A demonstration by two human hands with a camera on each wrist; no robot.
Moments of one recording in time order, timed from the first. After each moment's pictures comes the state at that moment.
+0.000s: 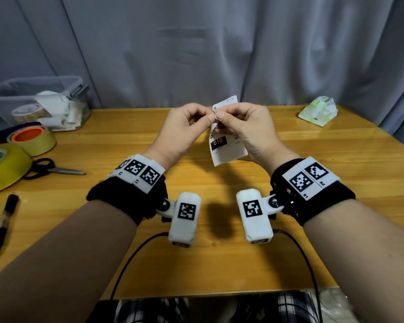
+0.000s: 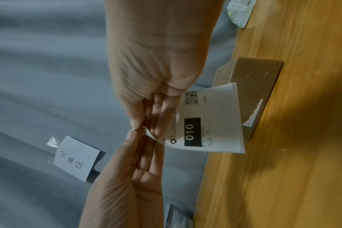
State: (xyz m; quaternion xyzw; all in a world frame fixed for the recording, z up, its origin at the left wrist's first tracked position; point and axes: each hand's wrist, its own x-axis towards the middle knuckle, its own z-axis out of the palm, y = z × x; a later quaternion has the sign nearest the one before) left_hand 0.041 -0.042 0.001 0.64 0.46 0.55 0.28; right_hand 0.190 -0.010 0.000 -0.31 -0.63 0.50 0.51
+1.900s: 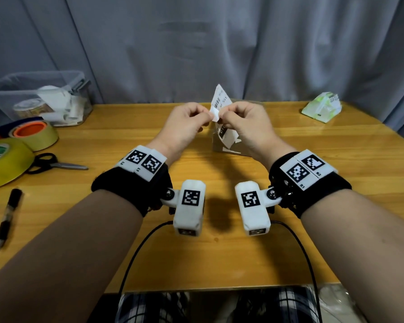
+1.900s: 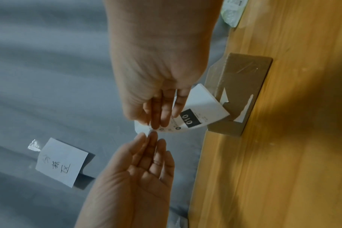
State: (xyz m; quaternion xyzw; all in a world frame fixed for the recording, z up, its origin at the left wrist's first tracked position) left_hand 0.043 -0.034 0.000 0.56 0.54 0.53 0.35; right_hand 0.182 0.005 -0.011 -0.39 -0.64 0.44 0.49
